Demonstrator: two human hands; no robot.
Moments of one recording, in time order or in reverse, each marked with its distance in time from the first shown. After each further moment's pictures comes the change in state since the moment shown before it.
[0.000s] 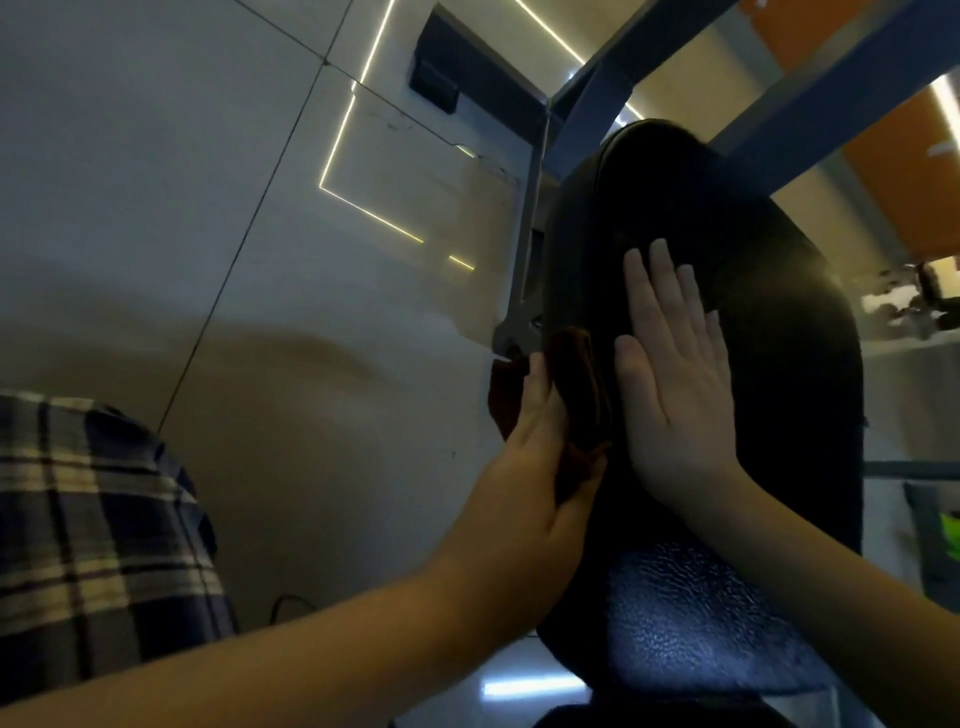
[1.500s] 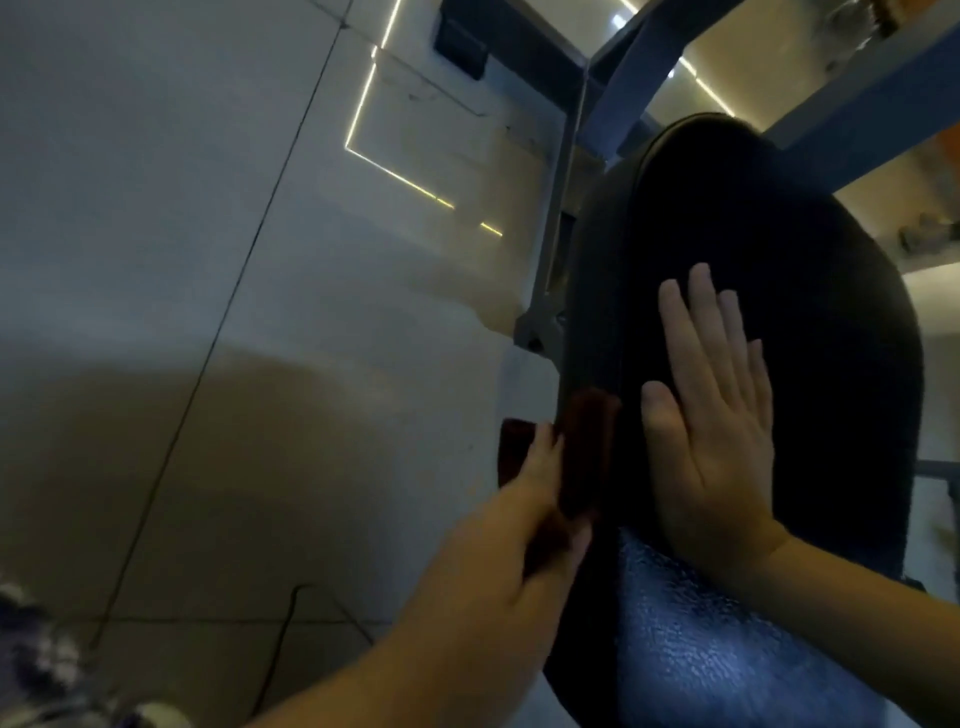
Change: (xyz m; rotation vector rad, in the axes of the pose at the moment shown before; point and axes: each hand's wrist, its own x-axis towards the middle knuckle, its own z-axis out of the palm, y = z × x) left_hand -0.004 0.039 -0.020 -0.108 -0.063 -0.360; right_hand 0.000 0.005 0.002 0.110 0.040 -0.021
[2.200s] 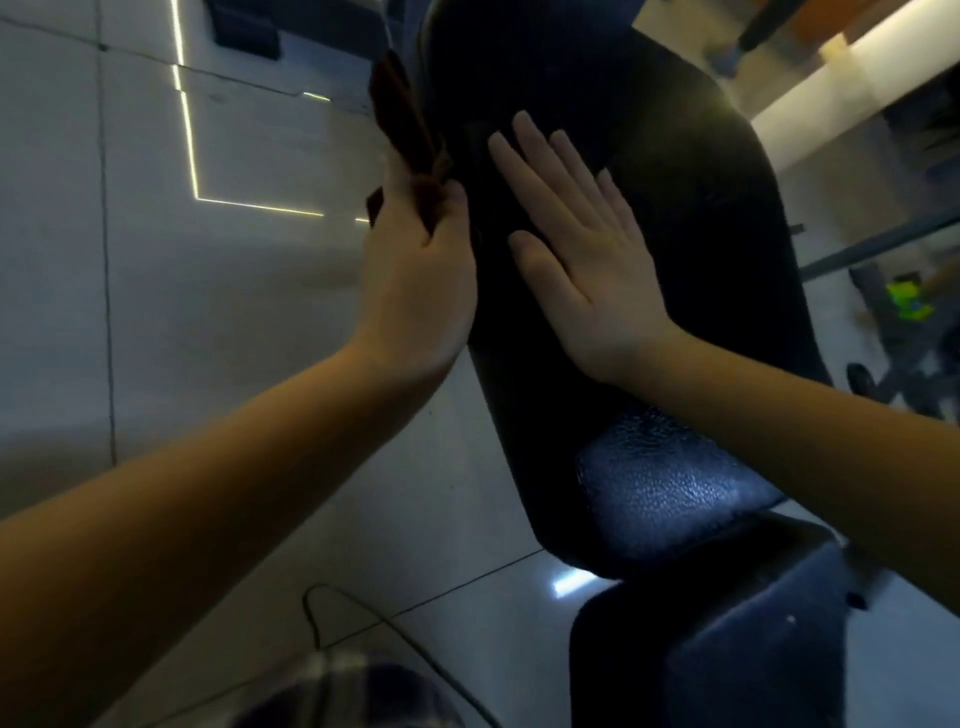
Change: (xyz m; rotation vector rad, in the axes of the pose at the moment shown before) left_hand 0.084 0.028 -0.009 0.059 0.187 0.364; right_hand 0.001 -0.006 -0.002 -0.050 0.020 0.049
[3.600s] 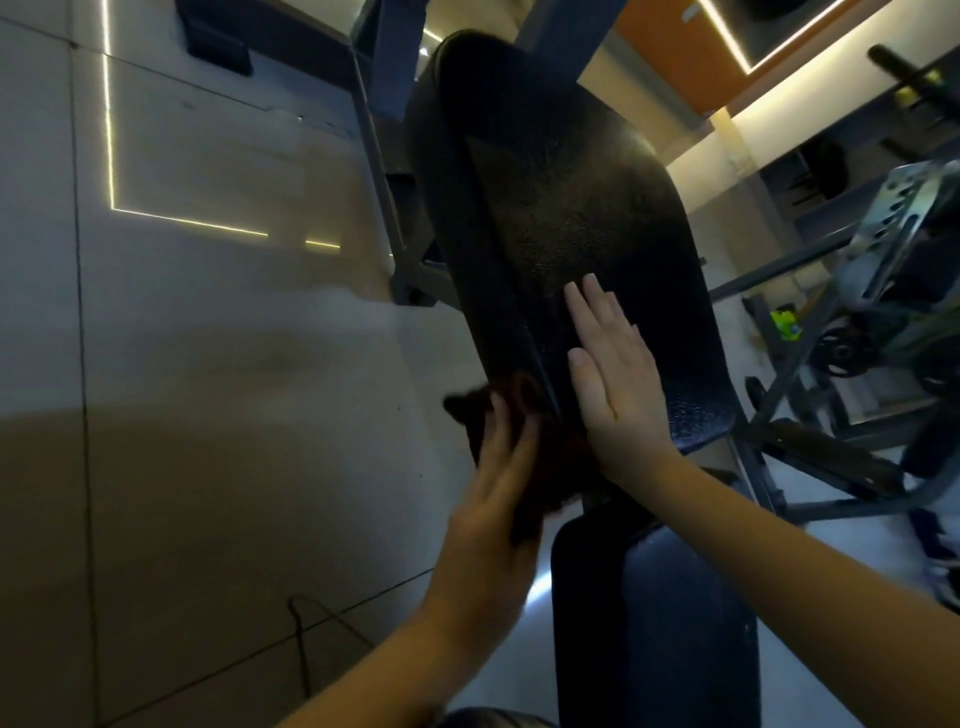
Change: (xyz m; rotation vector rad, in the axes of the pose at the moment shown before) left_hand -0.177 -0.109 -0.003 0.063 -0.363 0.289; right_hand -0.115 -0.013 0.007 0.009 0.083 0.292
